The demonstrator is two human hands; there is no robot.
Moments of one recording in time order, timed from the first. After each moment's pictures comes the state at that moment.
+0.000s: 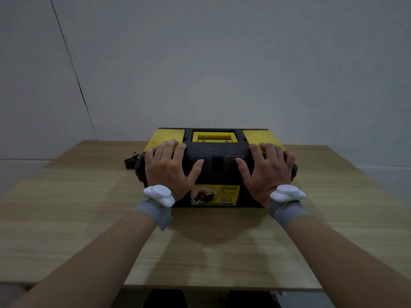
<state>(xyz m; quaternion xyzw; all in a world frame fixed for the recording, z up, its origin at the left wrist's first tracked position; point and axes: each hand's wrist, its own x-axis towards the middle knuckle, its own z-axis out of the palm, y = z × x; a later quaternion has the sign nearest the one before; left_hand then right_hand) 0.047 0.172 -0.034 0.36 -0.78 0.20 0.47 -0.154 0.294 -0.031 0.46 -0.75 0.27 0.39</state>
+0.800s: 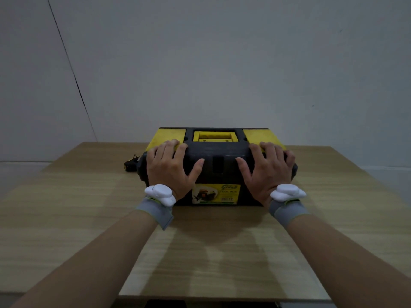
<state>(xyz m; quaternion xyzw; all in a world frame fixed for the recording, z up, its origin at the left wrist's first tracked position) 0.043 0.161 -0.035 0.35 -0.79 0.18 0.46 -0.156 0.286 -0.030 0.46 -0.77 0.25 0.37</state>
